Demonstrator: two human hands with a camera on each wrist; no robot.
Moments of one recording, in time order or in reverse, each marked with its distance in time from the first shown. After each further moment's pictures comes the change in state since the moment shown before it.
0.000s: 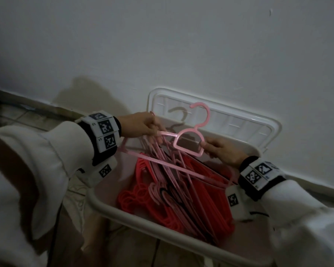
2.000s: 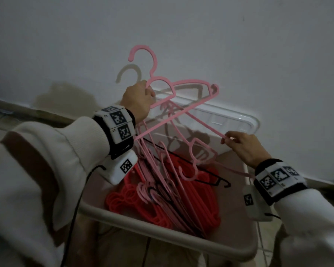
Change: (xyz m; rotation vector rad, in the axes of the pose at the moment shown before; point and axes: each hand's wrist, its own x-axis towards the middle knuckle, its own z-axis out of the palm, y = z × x) left_hand 0.031 0.047 0.001 -0.066 0.877 -0.098; right_hand -0.056 0.019 -0.051 -0.374 0.382 0.209
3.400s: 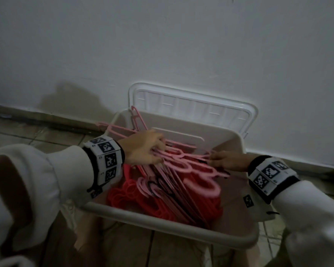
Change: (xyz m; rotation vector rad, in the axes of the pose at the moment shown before) left_hand -0.071 -0.031 0.018 0.429 -0.785 0.580; right_hand -0.005 0.017 0.046 0.014 -0.616 0.054
